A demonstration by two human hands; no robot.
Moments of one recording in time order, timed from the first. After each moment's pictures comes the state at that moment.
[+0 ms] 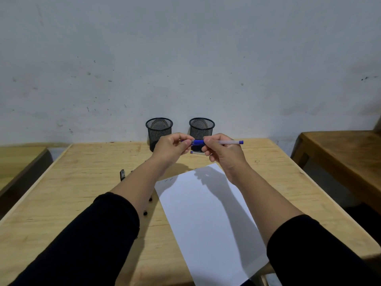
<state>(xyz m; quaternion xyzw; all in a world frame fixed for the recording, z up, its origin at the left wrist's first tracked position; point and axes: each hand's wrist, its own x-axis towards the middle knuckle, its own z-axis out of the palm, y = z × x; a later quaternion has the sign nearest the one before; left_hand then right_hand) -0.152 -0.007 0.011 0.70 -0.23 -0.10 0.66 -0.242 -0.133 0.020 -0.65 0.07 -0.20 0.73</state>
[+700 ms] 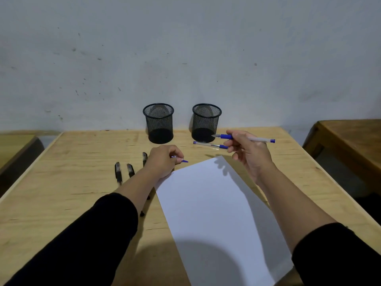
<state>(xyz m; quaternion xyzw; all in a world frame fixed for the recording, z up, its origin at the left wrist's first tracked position) -0.119 0.002 -0.048 0.91 -0.20 -0.06 0.36 -0.234 -0.177 -0.007 -0.59 0.14 -0.20 0.77</state>
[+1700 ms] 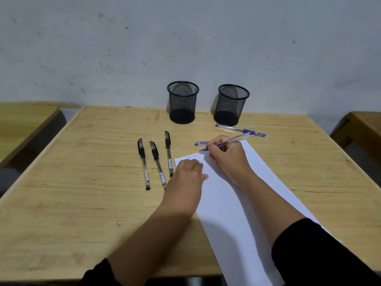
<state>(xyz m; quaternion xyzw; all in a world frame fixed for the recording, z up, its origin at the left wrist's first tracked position) -0.216 0.040 -0.085 0.92 -0.31 0.08 0.24 -0.208 -0.095 -0.062 -0.78 0.15 -0.15 0.59</state>
